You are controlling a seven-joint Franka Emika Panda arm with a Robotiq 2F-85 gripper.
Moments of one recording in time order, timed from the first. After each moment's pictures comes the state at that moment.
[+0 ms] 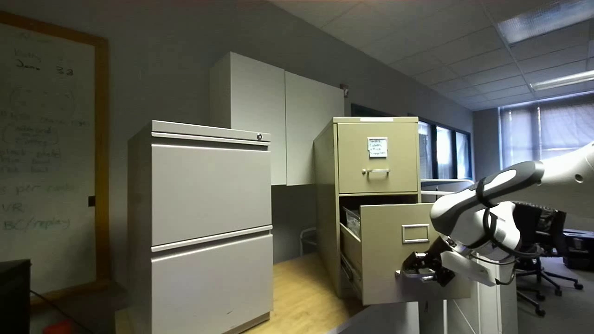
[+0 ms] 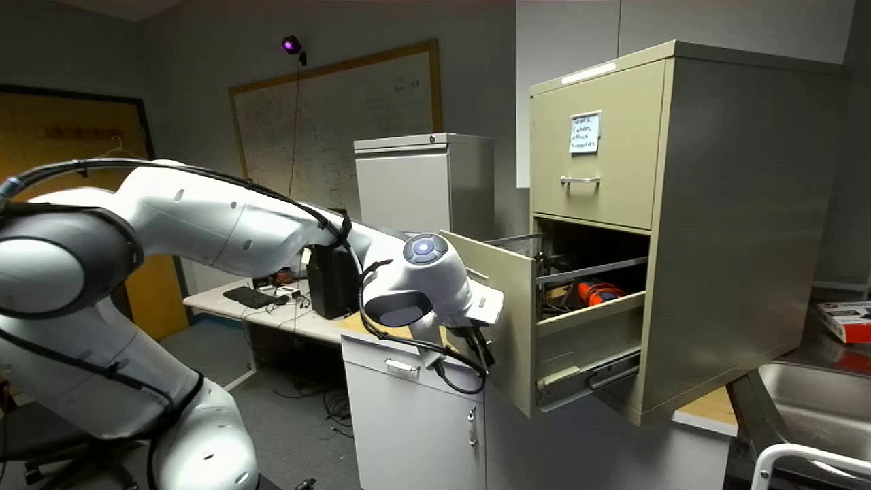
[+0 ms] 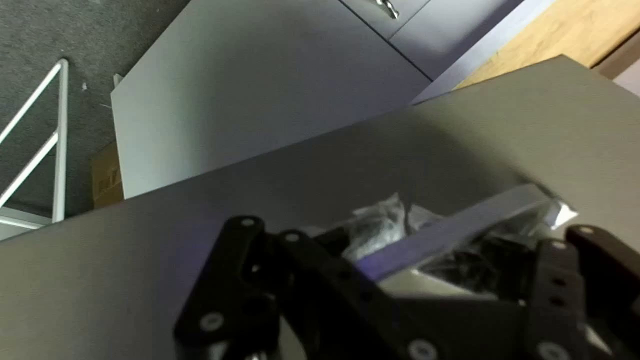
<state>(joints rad) -0.29 -0.47 -0.24 -2.61 0.52 2.64 -0.24</state>
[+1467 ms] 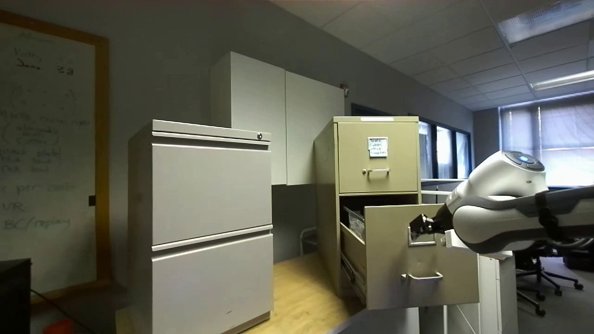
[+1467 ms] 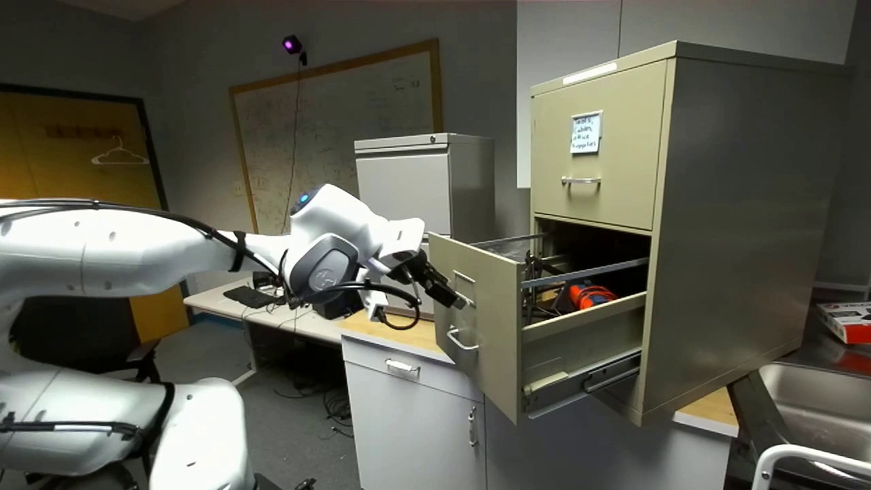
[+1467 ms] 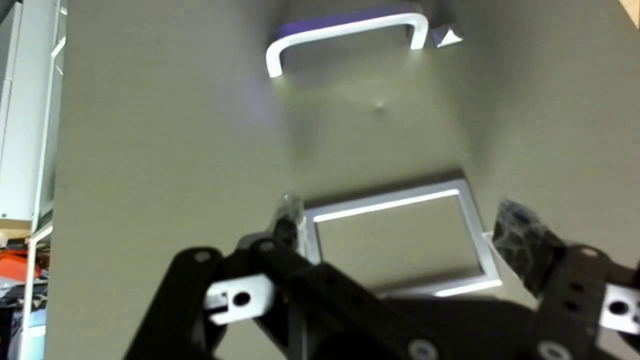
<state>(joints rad) -0.46 -0.92 0.02 -2.77 0.03 2.74 0.23</state>
